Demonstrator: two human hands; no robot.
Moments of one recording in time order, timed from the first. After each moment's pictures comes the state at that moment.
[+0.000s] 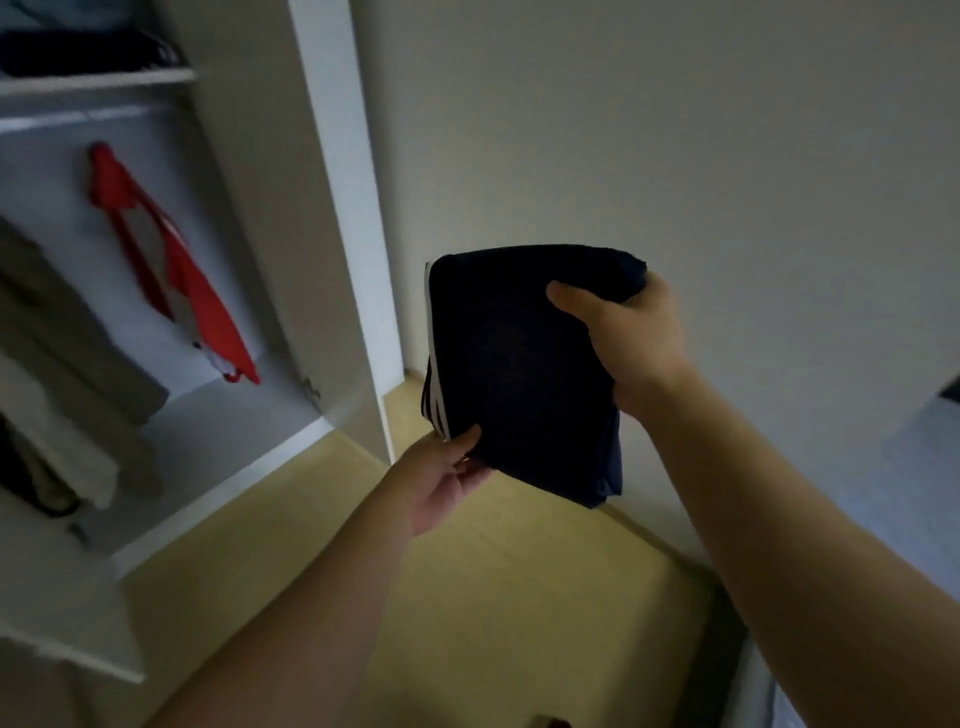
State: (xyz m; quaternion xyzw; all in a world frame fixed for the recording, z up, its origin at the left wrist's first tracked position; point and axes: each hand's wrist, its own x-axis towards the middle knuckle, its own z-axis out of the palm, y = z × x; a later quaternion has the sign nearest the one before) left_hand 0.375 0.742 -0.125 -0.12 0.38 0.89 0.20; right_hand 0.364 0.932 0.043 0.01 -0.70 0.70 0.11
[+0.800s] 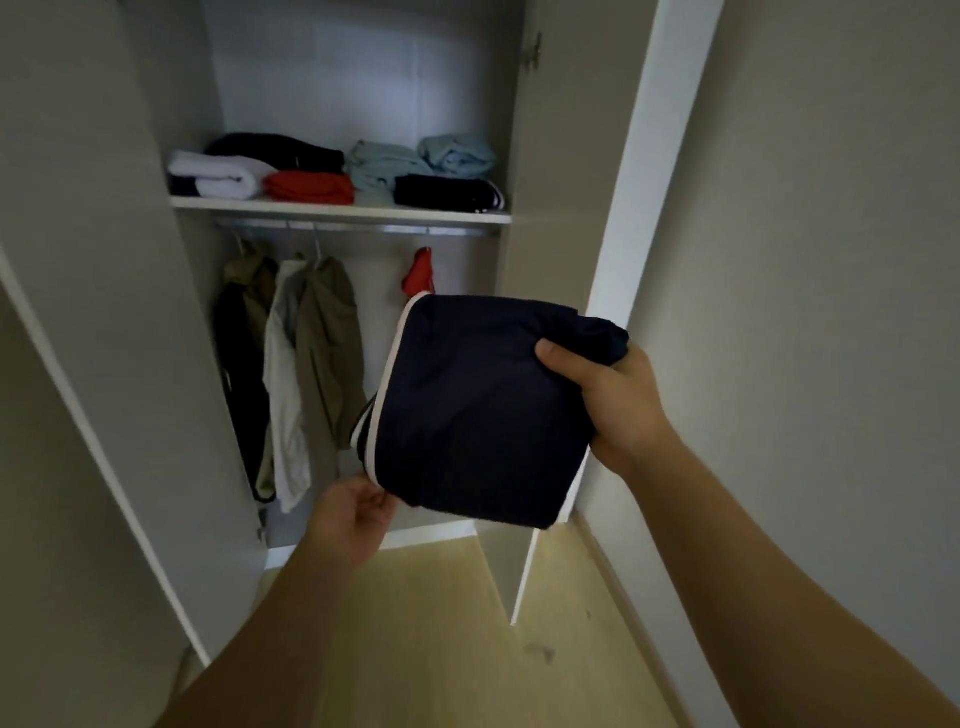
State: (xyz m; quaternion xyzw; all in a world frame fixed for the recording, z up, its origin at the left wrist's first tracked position) left_hand 0.268 0.494 -0.082 -0.26 0.22 0.91 -0.25; right_hand 0.138 0.707 0.098 0.27 -0.58 0.75 -0.15
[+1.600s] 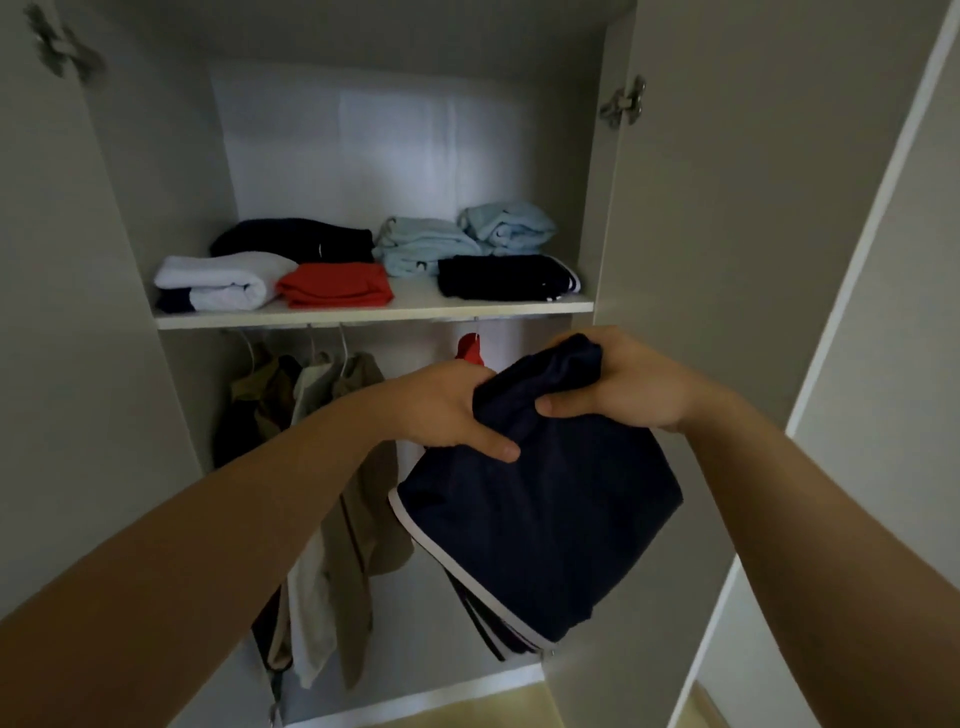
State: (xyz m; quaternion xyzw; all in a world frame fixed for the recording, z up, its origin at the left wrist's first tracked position) left_hand 0.052 0.227 0.145 0.00 0.94 0.34 -0.02; right_hand -0.073 0.425 0.171 0.52 -0.74 0.41 -0.11
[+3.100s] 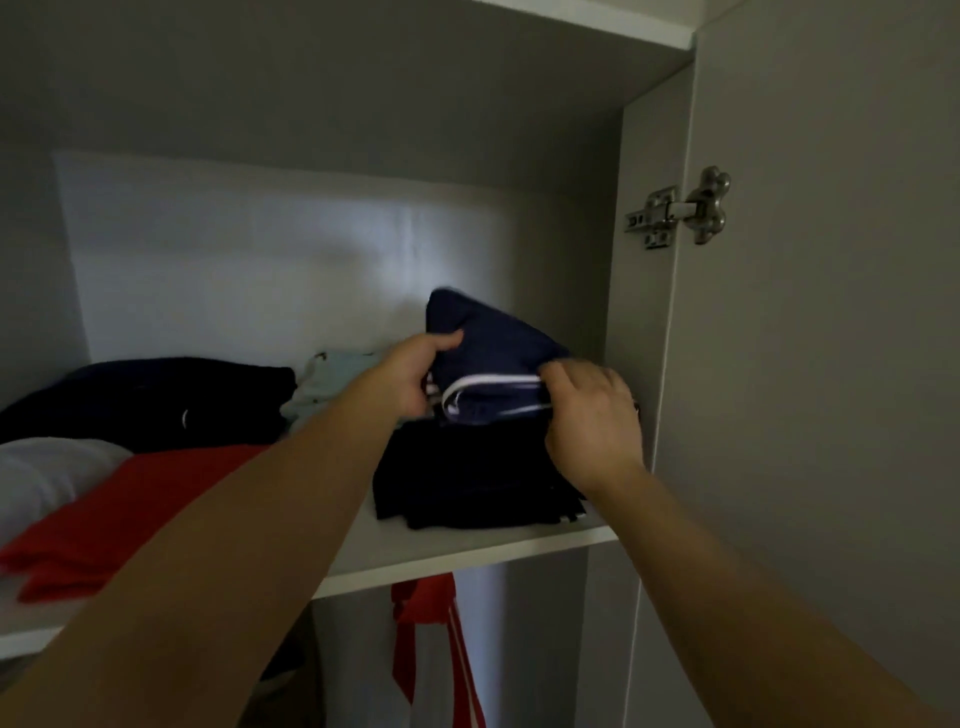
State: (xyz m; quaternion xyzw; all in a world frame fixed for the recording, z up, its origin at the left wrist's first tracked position) left_hand -0.348 -0.027 0.267 -0.20 0.60 0.75 -0.17; right_hand -0.403 0.175 0.214 0.40 -0.78 0.19 0.44
